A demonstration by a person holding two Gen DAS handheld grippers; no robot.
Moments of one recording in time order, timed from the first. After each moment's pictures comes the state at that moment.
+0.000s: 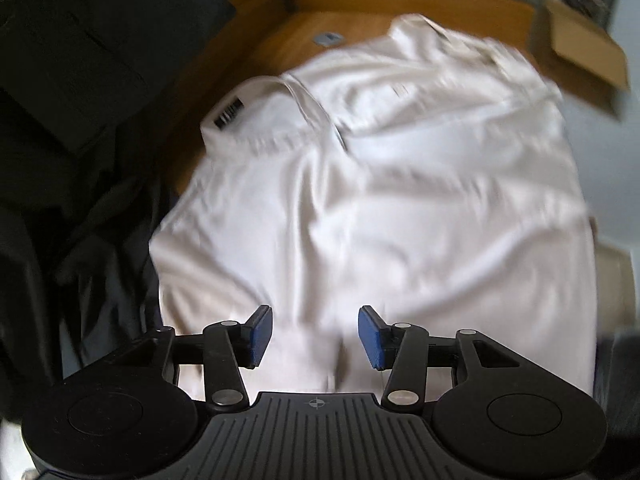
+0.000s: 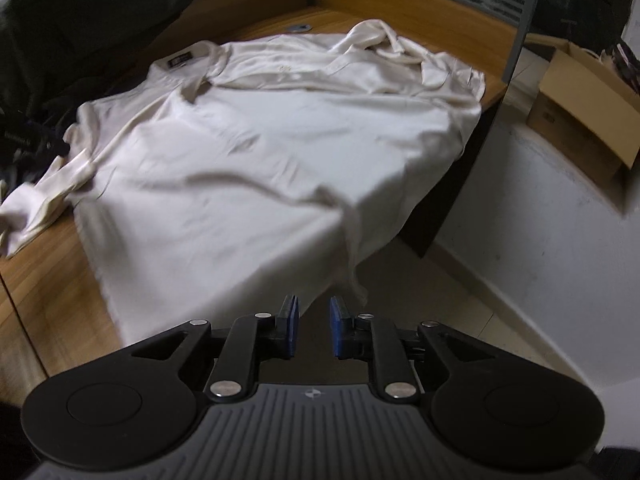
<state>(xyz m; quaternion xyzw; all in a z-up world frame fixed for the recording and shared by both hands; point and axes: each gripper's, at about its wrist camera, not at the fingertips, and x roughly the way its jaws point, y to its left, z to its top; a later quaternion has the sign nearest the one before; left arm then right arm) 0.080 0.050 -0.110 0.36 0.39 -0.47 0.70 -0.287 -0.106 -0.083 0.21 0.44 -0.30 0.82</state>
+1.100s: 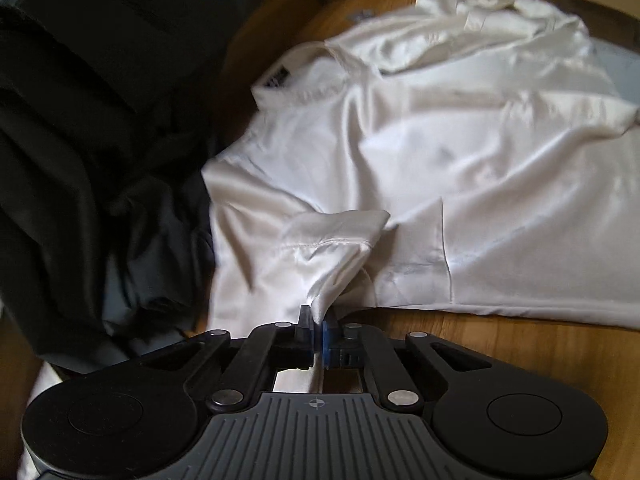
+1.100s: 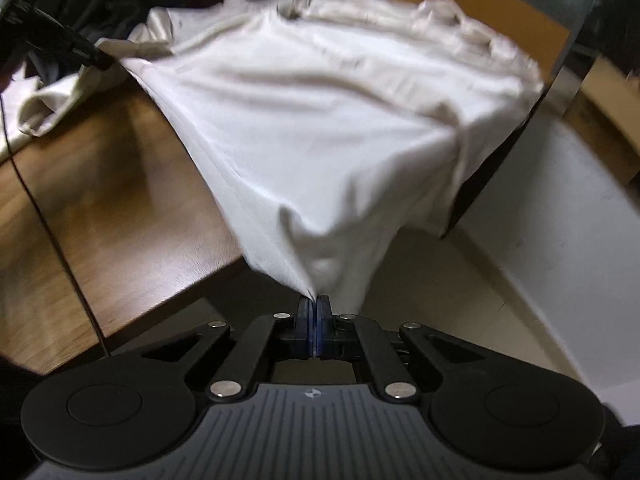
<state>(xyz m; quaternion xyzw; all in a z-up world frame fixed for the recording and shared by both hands) 0.057 0.106 -0.149 0.40 0.30 -0.40 0.76 -0.263 0.028 -0.124 0.15 0.48 -0.28 0.82</state>
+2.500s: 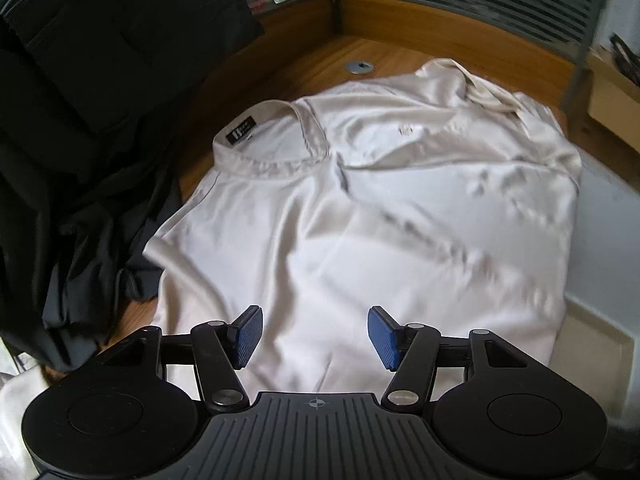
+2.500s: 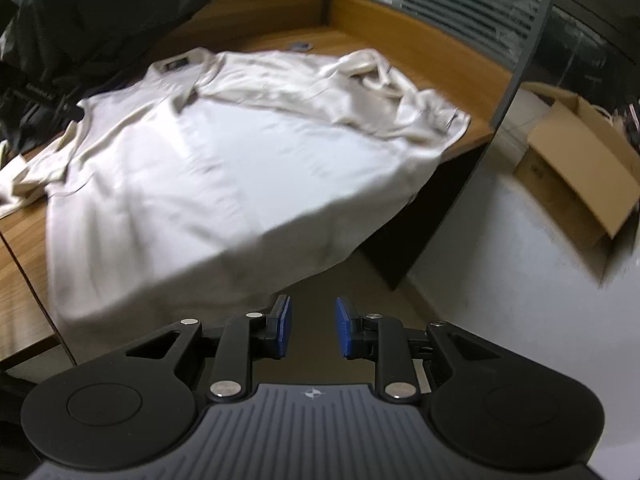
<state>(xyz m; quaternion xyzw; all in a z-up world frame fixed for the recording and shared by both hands) 0.040 -0.010 -0.078 0.25 0.42 -0.38 0.79 -0.337 -0.205 -0.067 0.12 0.45 -0.26 0.84</state>
